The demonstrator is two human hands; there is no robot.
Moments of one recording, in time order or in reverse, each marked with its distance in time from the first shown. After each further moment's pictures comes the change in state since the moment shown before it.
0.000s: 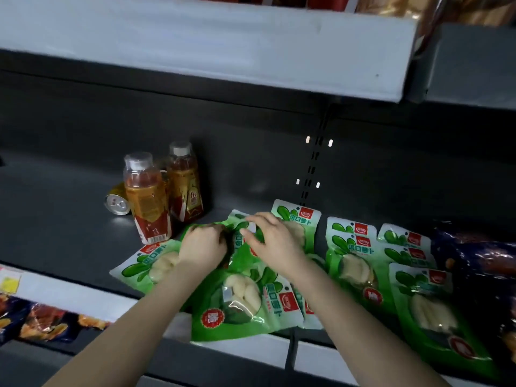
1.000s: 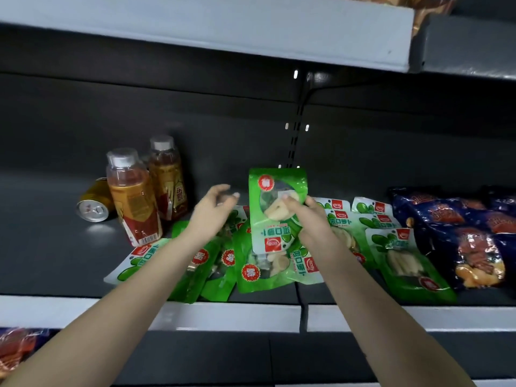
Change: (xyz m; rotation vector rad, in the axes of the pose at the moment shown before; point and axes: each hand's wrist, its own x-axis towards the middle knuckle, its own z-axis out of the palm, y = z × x) left_hand 0.012 0.015 -0.040 -0.914 -0.152 -0.020; right_hand -0.026 -0.003 -0.031 1.148 0.464 0.713
